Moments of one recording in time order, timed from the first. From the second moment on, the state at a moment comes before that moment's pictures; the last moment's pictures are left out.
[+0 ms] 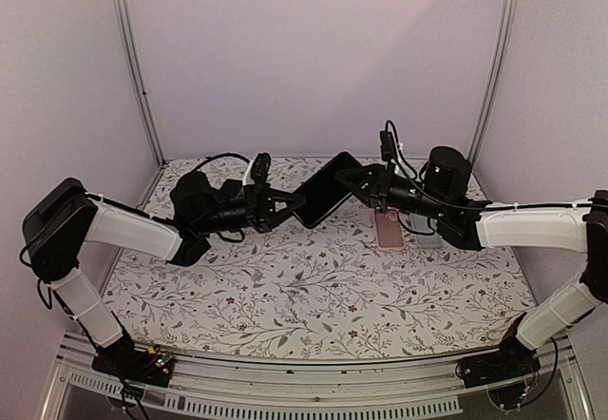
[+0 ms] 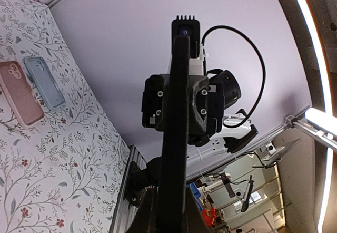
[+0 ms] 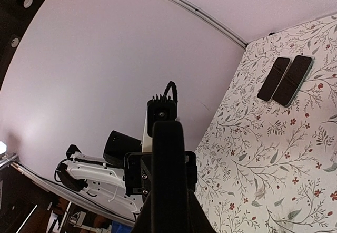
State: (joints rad) left arm -0.71 1.67 0.73 1.12 0.70 -1.22; right arm 0.73 1.47 0.85 0.64 -0.44 1.03
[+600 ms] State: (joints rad) left arm -0.70 1.67 0.76 1.07 0.81 -1.19; right arm 0.69 1.36 0.80 0.61 -0.47 0.93
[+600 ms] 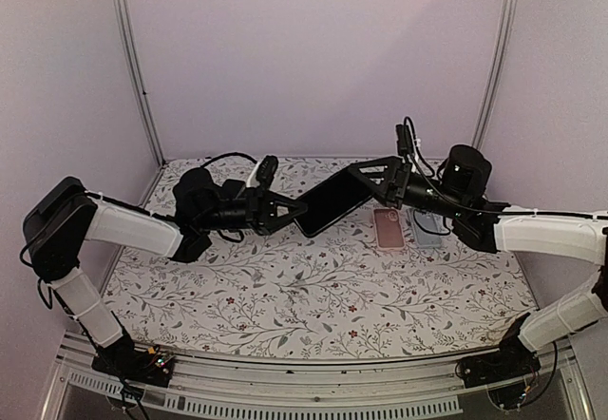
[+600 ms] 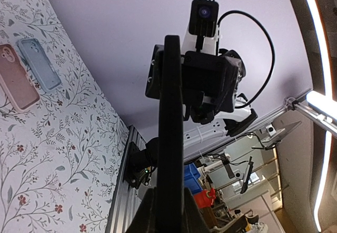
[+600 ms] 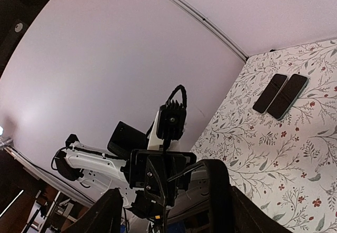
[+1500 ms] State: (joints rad) left arm -0.66 1.67 0.78 1.16 0.88 -1.30; right arm 0.57 1.26 0.71 0.61 -0.73 0.91
